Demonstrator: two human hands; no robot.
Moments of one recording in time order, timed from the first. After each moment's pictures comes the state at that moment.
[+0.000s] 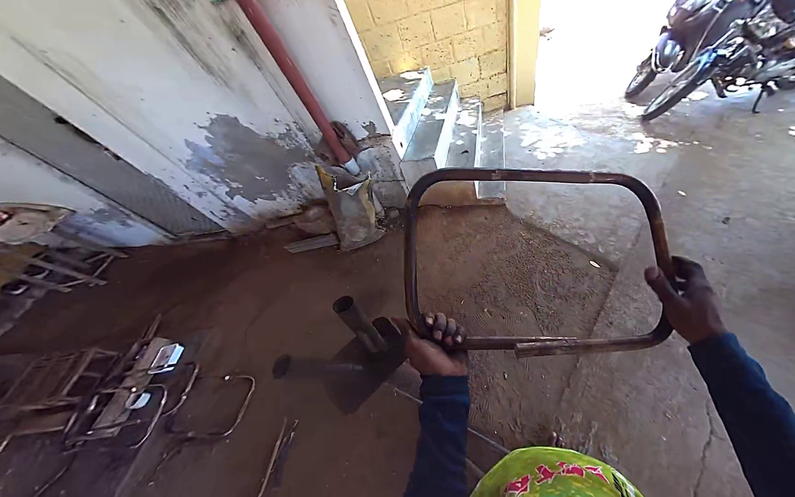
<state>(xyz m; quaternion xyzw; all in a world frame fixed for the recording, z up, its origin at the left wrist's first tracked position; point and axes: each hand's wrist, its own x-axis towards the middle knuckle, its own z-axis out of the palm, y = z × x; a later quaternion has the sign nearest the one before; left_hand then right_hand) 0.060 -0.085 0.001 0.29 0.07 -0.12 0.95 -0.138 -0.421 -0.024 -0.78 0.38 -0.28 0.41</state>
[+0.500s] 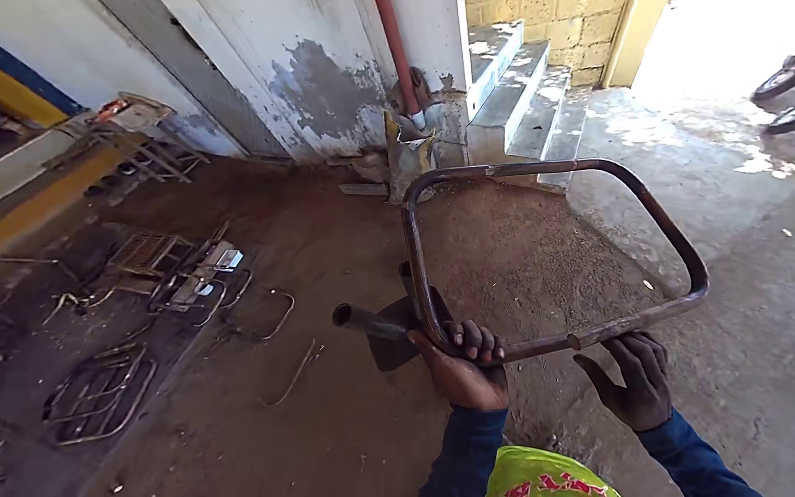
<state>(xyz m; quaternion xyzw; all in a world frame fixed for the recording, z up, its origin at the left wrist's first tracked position) 0.034 -0.050 0.043 0.24 0.11 0.01 0.96 -0.056 -0.262 -0.069 -0.87 -0.04 -0.46 0.19</state>
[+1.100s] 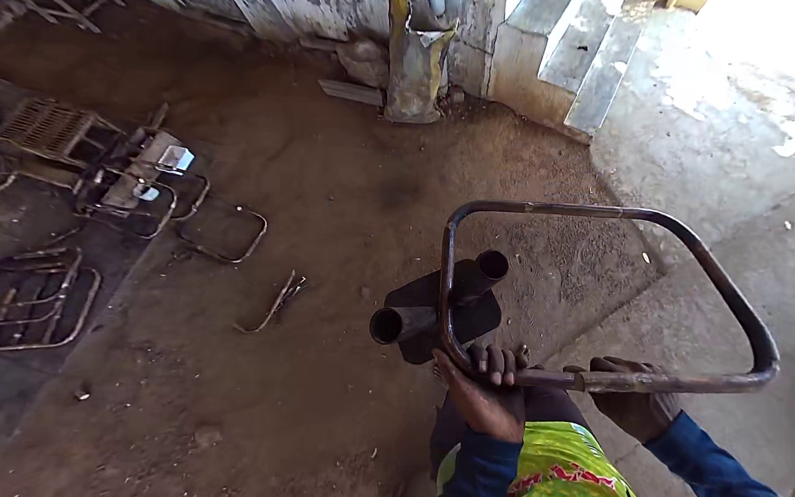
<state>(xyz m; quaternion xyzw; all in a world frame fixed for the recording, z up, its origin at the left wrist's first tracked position) 0.053 0.021 -0.041 0.14 0.23 -0.05 0.96 -0.013 -0.187 -0.051 -1.00 -0.01 0.04 0.07</state>
